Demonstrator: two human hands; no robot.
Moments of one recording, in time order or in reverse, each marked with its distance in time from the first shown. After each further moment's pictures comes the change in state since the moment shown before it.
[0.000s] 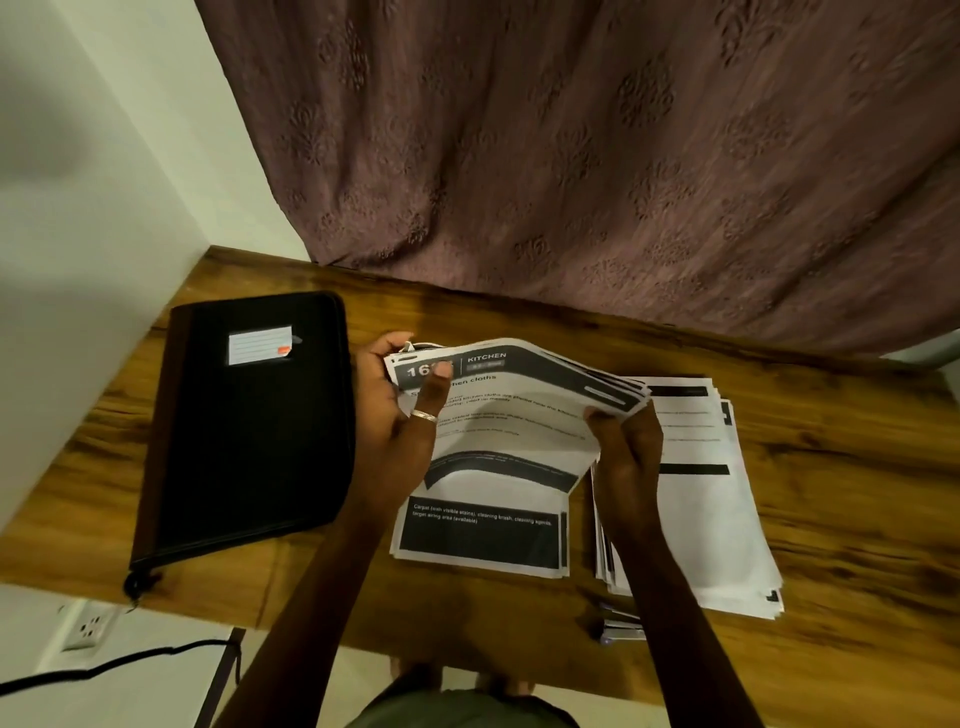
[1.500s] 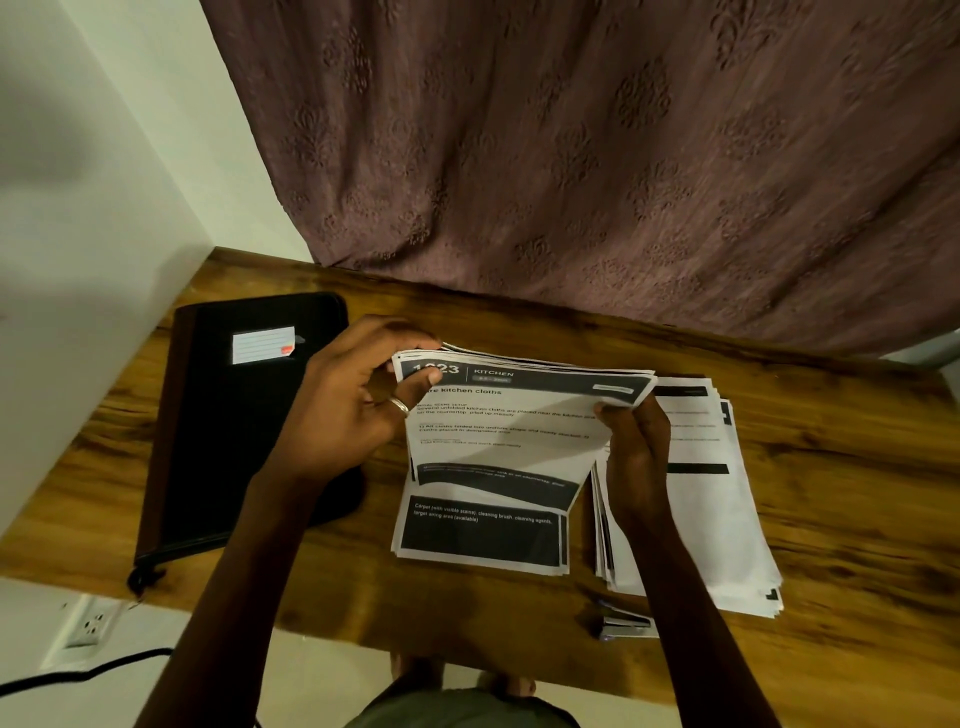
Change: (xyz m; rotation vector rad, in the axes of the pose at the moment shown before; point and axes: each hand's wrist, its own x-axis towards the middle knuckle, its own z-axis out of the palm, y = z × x) left_hand 0.033 0.025 -0.051 0.546 -0.275 0.486; right_hand 0.006 0.001 -0.008 -0.023 0.049 0.113
